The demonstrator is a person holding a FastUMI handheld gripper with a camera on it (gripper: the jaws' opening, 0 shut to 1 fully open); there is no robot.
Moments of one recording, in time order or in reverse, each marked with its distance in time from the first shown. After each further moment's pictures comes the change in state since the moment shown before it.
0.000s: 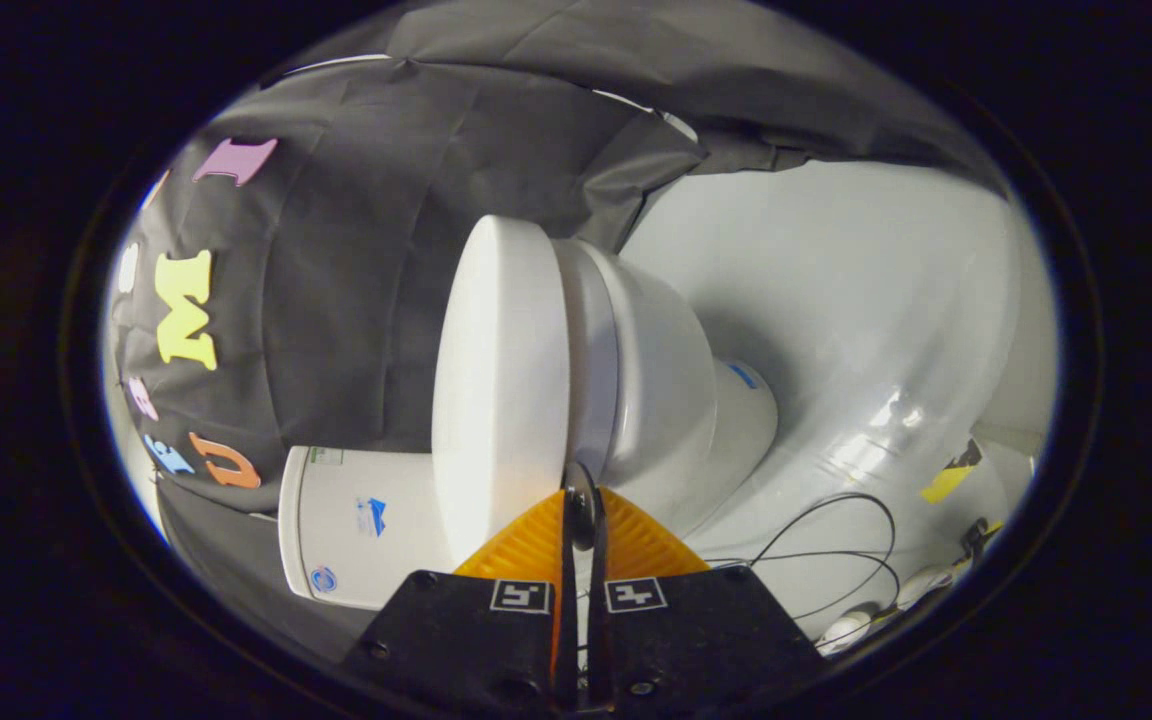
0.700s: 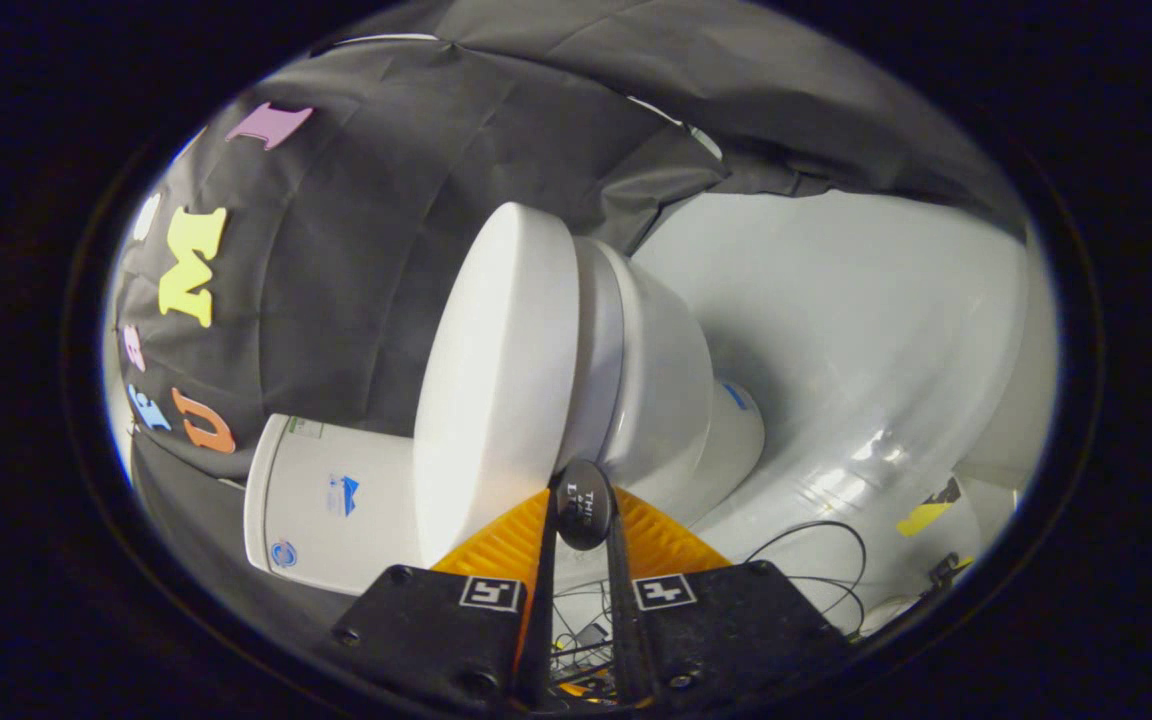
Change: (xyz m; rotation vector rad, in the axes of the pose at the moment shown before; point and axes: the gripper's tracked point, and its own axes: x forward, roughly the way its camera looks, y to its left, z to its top) arm 0.003 -0.003 -0.006 -0.097 -0.010 -0.017
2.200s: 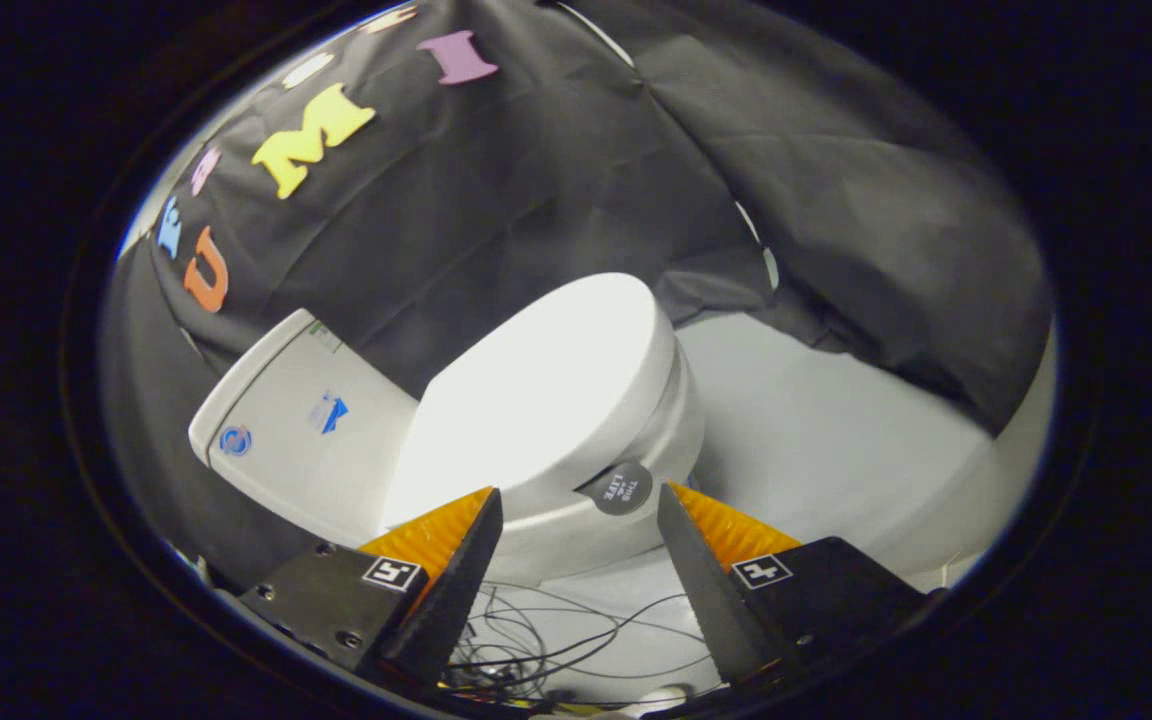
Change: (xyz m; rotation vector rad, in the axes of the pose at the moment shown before) arm -0.072 0.029 -0.009 -0.453 -0.150 -0.120
